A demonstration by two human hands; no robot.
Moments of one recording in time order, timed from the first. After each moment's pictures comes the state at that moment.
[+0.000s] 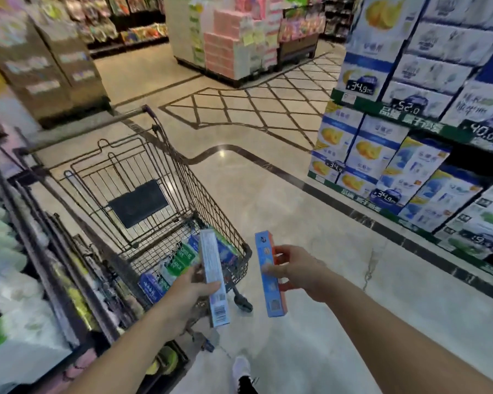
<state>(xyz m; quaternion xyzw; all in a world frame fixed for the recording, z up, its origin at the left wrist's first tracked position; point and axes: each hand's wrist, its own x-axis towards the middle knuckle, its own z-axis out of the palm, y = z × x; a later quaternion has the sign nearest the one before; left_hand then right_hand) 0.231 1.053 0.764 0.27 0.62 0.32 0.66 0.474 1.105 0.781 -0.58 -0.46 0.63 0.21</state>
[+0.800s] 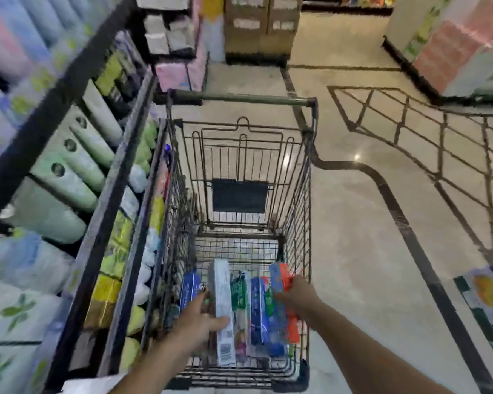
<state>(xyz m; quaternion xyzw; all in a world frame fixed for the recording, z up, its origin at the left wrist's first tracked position) 0.141 1.197 0.686 0.01 0.71 0.45 0.55 0.262 1.402 0.650 -0.53 -0.69 0.48 -0.12</state>
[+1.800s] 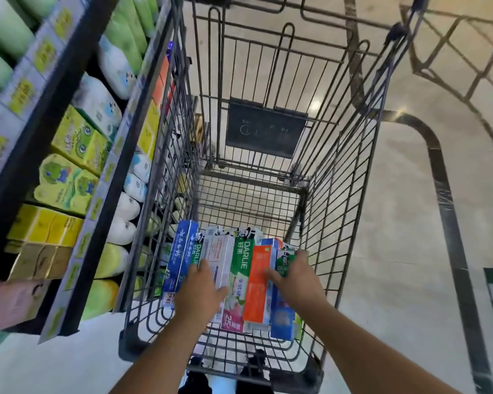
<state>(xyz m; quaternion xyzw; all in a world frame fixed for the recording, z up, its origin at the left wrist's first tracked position) 0.145 1.231 0.497 0.12 0.91 0.09 0.40 0.248 1.401 0.502 -0.49 -0.75 0.40 -0.19</state>
